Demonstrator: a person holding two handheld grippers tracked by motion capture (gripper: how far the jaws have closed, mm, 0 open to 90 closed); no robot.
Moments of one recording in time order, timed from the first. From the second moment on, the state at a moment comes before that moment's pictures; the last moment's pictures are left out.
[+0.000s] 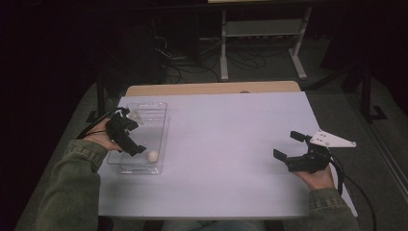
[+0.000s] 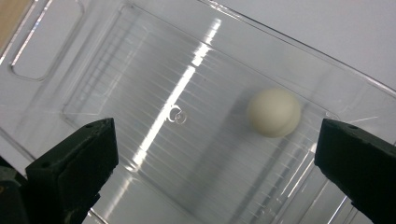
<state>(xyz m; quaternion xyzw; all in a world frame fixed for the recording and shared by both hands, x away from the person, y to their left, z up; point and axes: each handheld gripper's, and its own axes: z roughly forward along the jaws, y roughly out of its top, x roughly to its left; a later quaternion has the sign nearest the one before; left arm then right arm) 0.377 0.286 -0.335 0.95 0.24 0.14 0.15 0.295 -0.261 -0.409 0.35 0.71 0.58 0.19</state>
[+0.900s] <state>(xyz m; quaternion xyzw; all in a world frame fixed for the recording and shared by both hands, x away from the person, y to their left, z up) 0.346 0.310 -0.329 0.90 0.28 0.19 0.26 0.296 -0.261 -0.409 0.35 0.71 0.58 0.18</state>
